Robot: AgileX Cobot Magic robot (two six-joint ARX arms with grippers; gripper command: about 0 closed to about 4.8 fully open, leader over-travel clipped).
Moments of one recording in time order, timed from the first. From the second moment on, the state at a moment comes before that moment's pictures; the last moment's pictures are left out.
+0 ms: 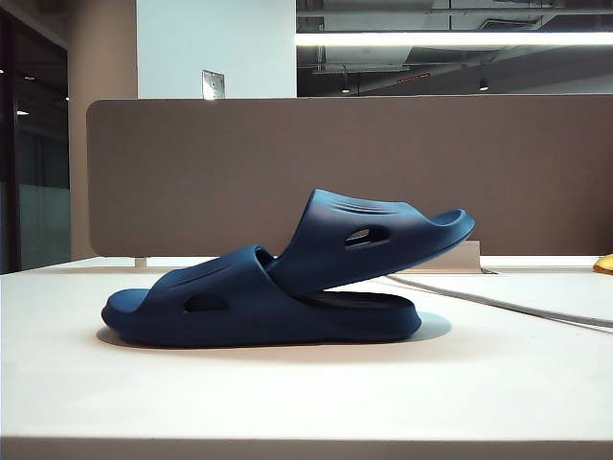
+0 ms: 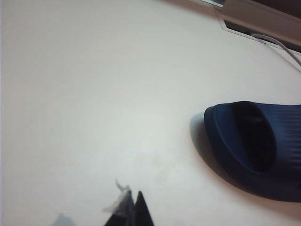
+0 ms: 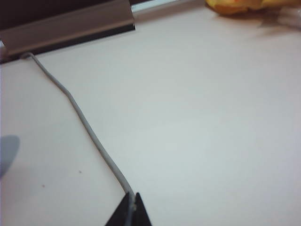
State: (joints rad) left arm -0.04 0.16 0.04 -0.18 0.09 -0.26; right arm -0.06 0.00 0.05 -0.30 0.00 0.23
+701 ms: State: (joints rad) left arm -0.04 0.16 0.01 -0.13 0.11 -0.09; right arm 0.17 0.00 0.04 -0.28 0.05 0.03
